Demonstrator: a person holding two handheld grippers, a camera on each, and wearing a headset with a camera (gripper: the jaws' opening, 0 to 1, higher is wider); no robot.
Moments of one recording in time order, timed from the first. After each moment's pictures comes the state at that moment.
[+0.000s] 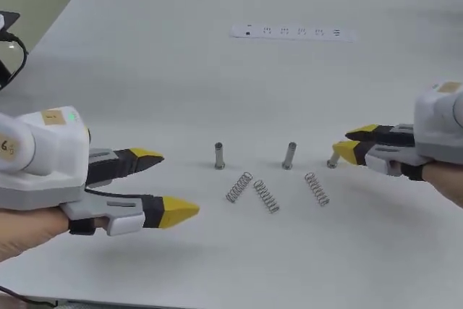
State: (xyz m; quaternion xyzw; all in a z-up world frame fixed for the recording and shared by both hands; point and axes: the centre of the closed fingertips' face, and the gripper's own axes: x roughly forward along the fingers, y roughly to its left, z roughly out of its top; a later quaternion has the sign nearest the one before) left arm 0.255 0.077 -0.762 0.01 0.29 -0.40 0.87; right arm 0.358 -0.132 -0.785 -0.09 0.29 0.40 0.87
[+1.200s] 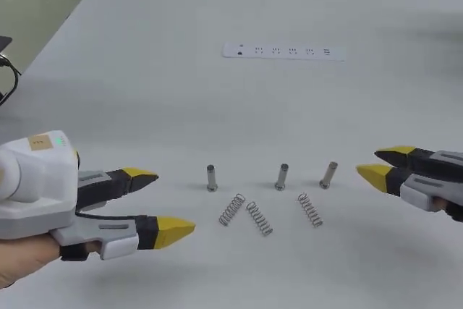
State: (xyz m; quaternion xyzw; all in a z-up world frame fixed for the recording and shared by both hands) left arm 0.262 0.072 -0.753 0.00 0.27 -0.40 0.87; right arm 0.334 -0.169 -0.752 -0.07 0.24 0.37 0.89
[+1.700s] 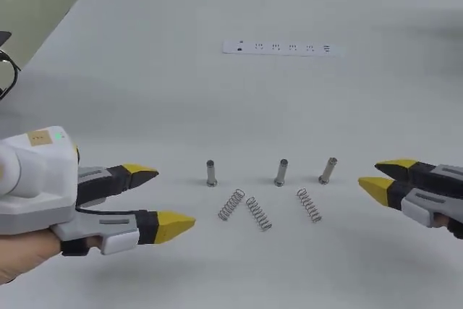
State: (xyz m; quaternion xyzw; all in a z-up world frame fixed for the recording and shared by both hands) left arm 0.261 0.072 -0.753 -0.01 0.27 -0.40 0.88; right arm 0.316 -0.167 -0.760 -0.06 0.25 0.37 0.89
